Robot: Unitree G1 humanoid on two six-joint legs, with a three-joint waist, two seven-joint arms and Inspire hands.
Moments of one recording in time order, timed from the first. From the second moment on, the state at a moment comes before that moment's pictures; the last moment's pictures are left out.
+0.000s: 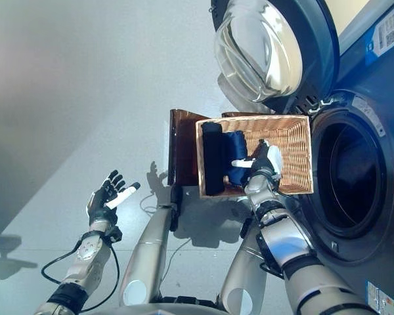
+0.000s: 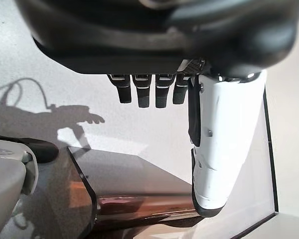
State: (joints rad) left arm -0.03 0.32 -0.21 0.50 -0.56 -0.31 0.22; right arm -0.86 -0.28 0.33 1.36 0.07 -0.06 -0.53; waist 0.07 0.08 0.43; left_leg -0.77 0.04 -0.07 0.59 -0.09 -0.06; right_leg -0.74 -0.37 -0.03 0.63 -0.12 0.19
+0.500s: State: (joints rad) left arm -0.01 0.33 -0.21 0.44 -0.56 -0.31 0.22; right arm -0.88 -0.27 0.32 1.39 0.07 -0.06 -0.53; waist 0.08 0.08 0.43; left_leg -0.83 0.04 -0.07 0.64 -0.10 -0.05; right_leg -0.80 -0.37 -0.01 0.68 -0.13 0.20
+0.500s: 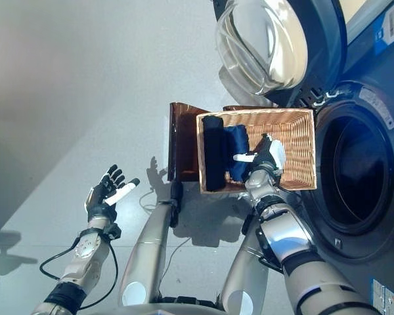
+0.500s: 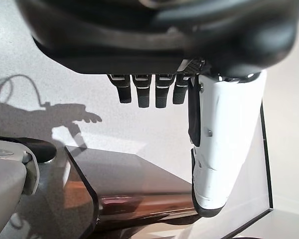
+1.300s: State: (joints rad) left arm 0.01 0.34 -0.20 0.42 -0.56 -0.31 0.22; right arm -0.89 -0.23 0.32 1.39 0.07 -0.06 -0.57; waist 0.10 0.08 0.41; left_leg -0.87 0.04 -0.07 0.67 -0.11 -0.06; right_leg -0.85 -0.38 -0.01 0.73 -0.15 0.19
